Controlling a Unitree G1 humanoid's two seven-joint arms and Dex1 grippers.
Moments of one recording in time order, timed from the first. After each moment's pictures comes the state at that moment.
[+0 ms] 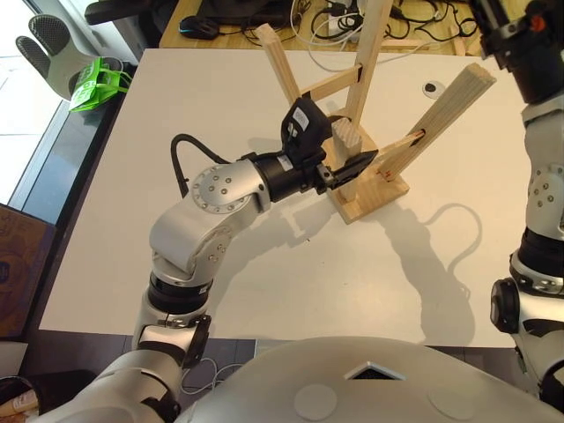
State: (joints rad) left arm -0.30 0.35 -0.22 -0.58 -0.48 0.83 -0.42; right arm -0.49 -0.45 -0.06 -0.38 0.35 0.39 0.37
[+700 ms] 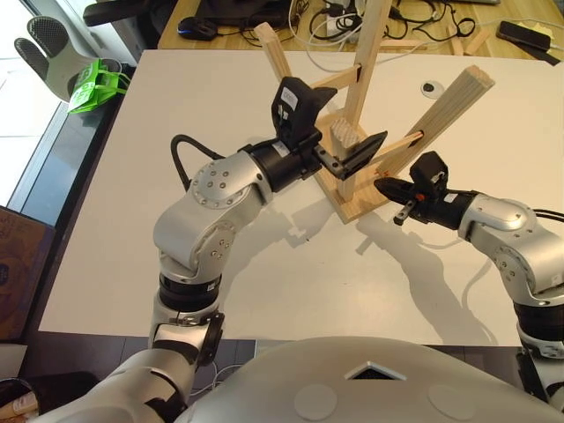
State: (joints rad) left arm -0.31 0.25 -0.16 -0.57 -0.50 0.82 -0.35; right arm -0.09 -0.57 0.12 -0.49 0.45 0.78 0.58
